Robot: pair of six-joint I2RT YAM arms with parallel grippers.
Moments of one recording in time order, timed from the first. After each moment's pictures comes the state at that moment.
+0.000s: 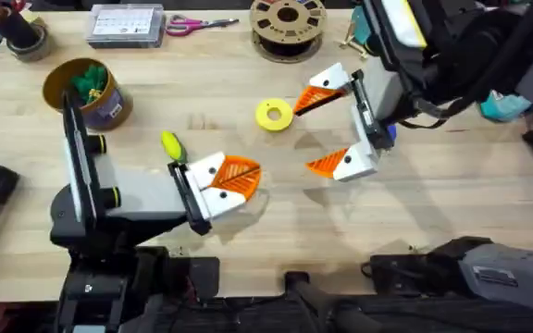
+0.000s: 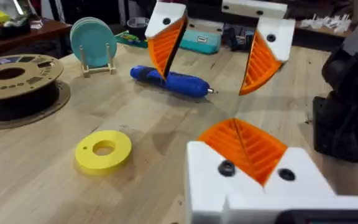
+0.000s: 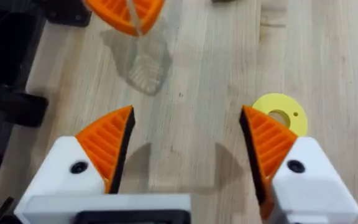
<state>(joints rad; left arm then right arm) -0.01 0.01 0.01 -0.12 1.11 0.05 0.34 1.38 1.06 -0.95 -0.84 -1.22</state>
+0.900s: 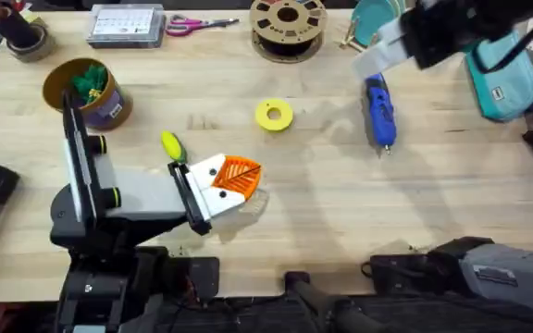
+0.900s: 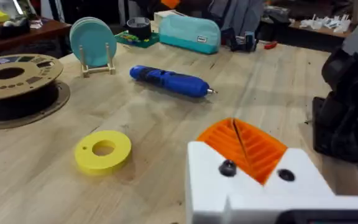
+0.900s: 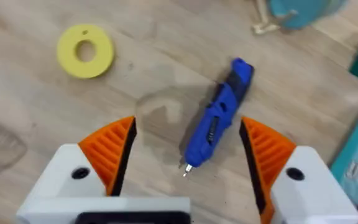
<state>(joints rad) -0.01 0.01 0.01 -0.12 1.11 0.05 0.30 1.38 1.47 -1.14 0.03 -0.16</state>
